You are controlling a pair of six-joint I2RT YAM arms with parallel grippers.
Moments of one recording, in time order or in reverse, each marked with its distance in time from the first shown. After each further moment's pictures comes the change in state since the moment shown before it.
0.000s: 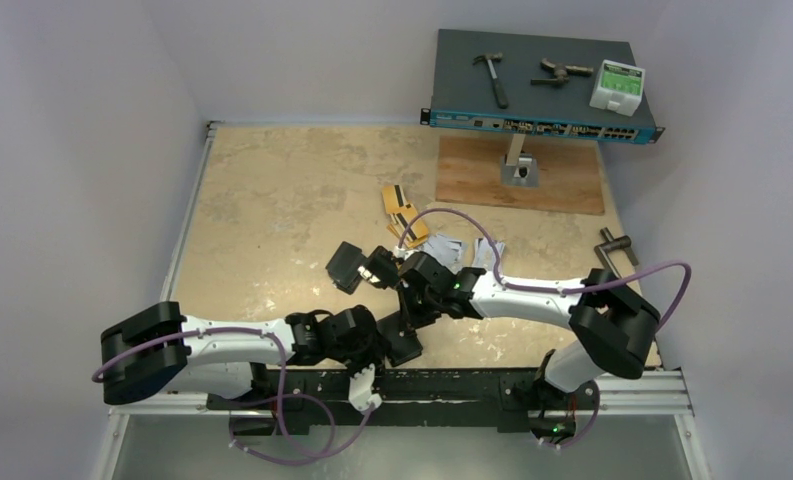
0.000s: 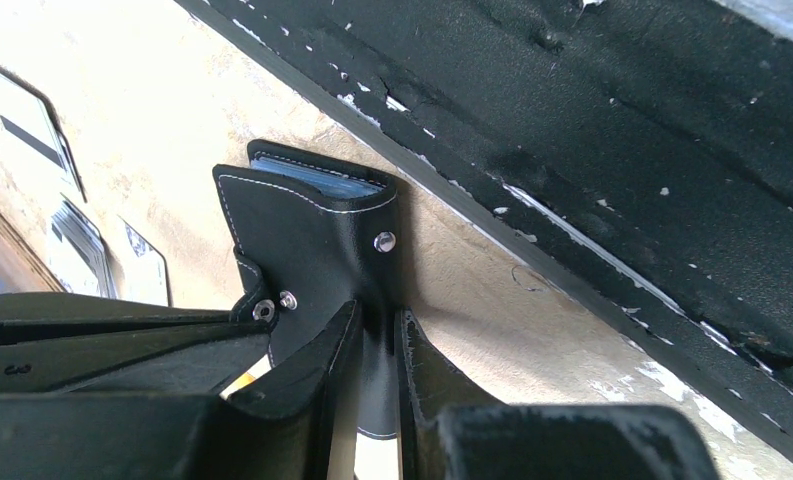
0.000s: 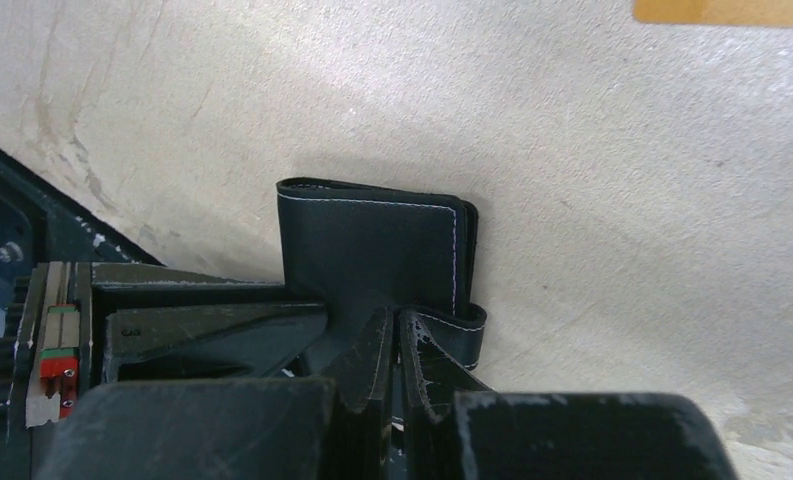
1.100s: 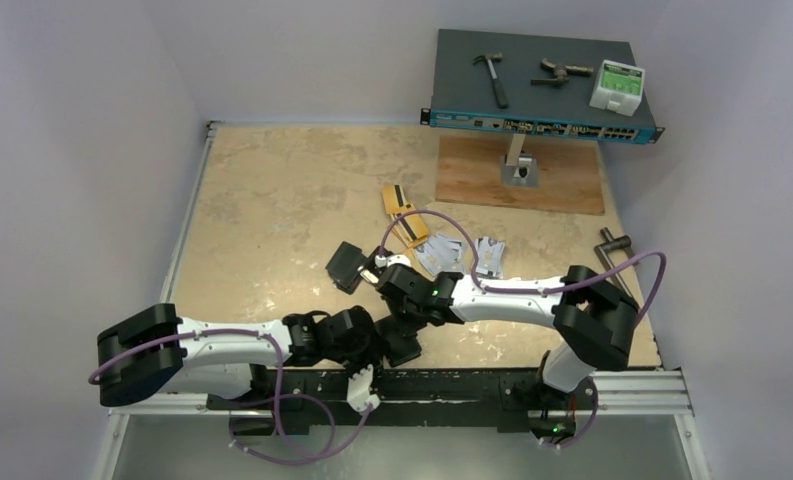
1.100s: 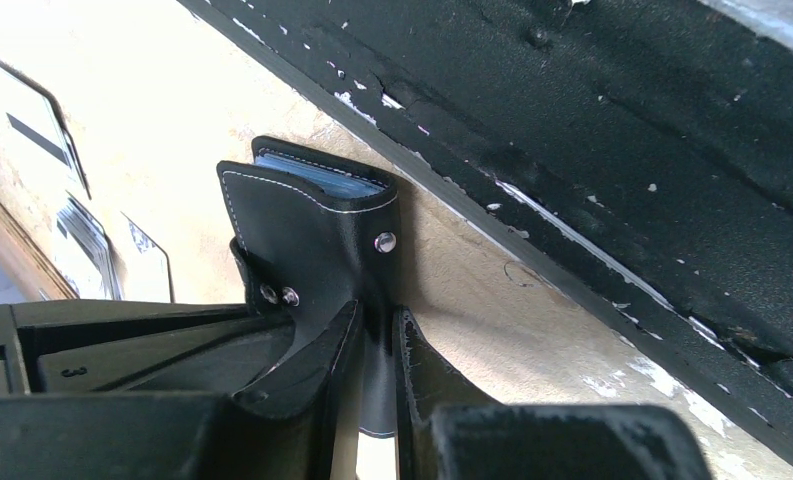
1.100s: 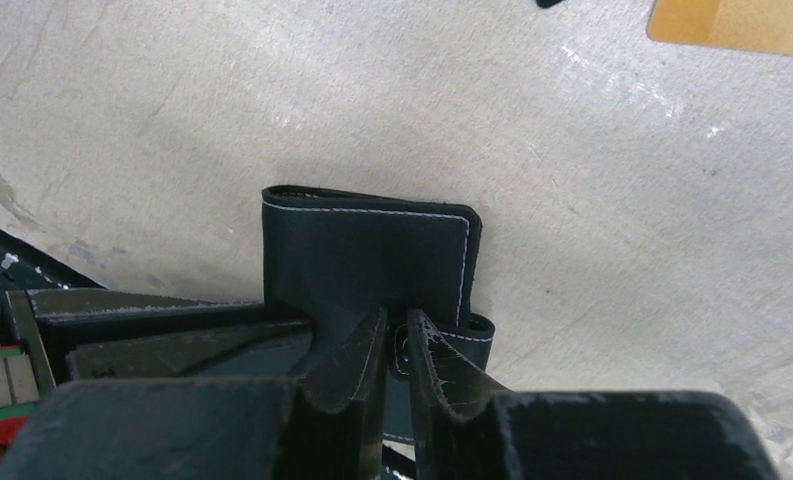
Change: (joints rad) left arm 0.000 -0.024 -0.015 0.001 0.000 0.000; right arm 0.127 0.095 0.133 -0.135 0.211 -0.029
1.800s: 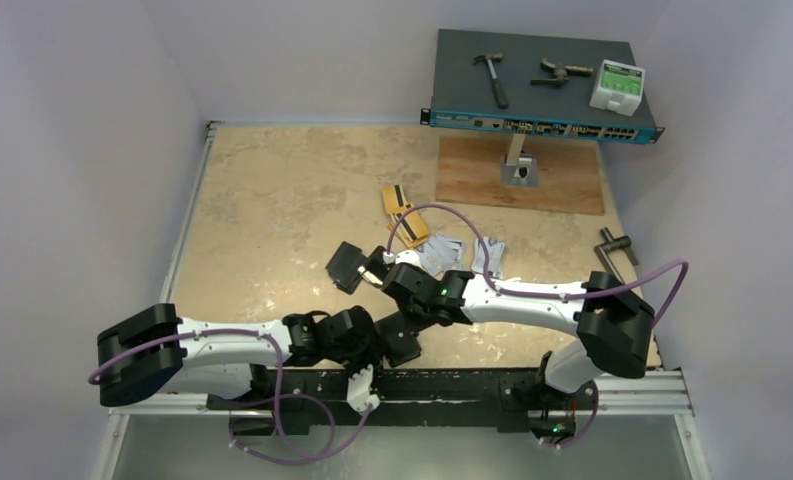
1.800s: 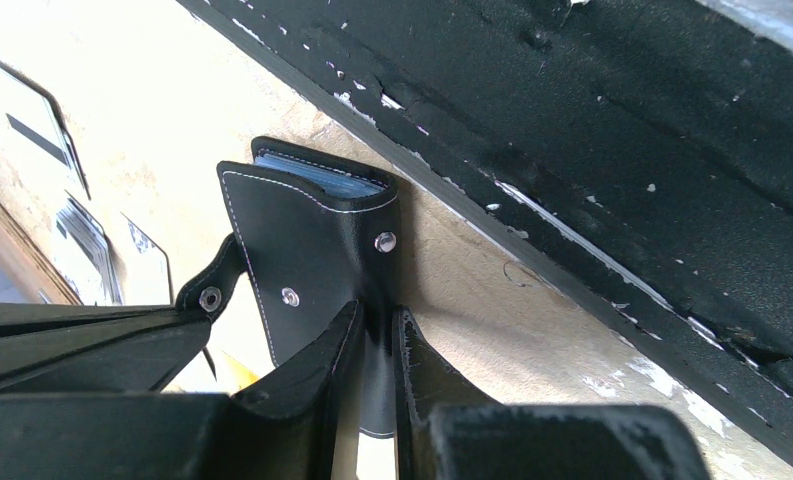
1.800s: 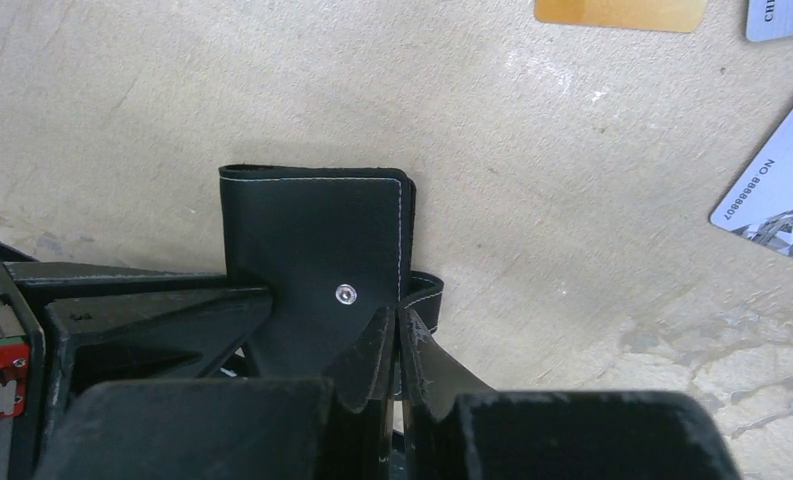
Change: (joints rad) left arm 0.000 0.000 0.000 0.000 0.000 0.000; right arm 0.011 -0.084 0.014 -0.127 0.097 0.006
